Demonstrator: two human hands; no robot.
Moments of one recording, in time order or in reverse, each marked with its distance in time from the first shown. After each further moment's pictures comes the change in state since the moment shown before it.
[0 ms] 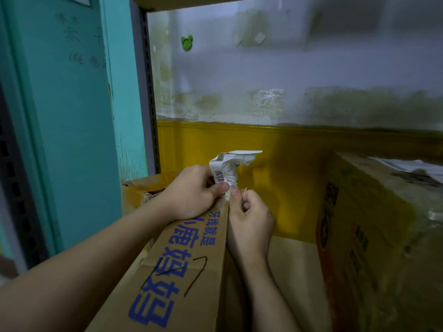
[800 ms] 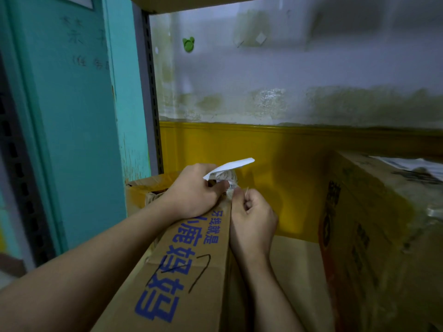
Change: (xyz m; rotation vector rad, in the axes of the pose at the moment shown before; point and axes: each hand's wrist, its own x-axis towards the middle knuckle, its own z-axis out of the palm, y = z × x) left_hand -0.004 0.005 0.000 0.040 0.089 -0.009; right_hand 0.000 -0.003 0.001 -0.055 0.009 0.024
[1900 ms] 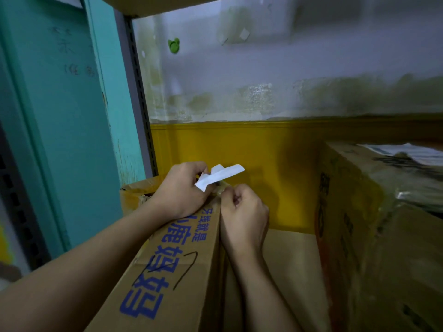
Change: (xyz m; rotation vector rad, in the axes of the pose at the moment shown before) left_hand -0.004 0.002 0.001 0.036 0.088 0.043; right_hand 0.000 -0.010 -0.007 -0.127 -0.014 0.059
